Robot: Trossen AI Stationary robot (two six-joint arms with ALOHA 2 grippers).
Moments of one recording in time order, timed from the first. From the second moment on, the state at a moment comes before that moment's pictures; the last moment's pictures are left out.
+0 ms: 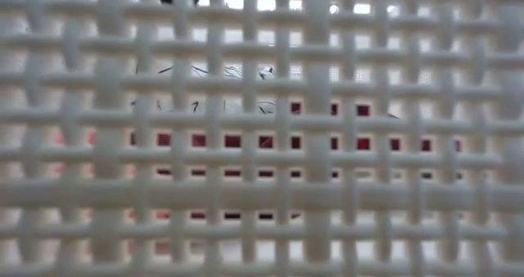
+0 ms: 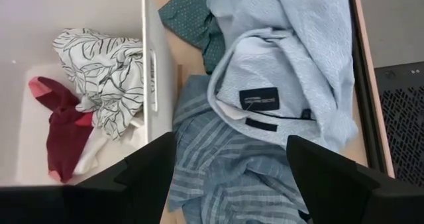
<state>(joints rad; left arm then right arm) 0.66 1.31 1.18 -0.79 0.03 0.27 -0.37 1.68 2.09 -1.41 -0.23 -0.24</state>
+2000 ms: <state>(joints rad) 0.42 1.09 1.45 0.66 0.36 -0.54 -0.47 1.59 2.09 -1.01 0.02 -0.25</state>
